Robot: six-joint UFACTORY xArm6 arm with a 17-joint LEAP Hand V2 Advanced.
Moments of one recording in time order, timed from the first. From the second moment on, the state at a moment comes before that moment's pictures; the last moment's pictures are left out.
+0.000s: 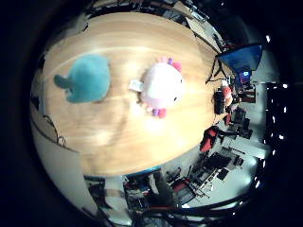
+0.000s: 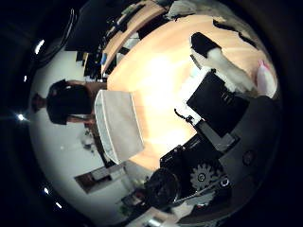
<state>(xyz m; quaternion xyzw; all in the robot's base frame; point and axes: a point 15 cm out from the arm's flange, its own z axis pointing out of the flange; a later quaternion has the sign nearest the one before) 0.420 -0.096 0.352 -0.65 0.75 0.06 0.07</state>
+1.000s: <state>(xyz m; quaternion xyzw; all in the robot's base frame) 0.425 -0.103 0.323 -0.68 0.73 0.10 0.04</state>
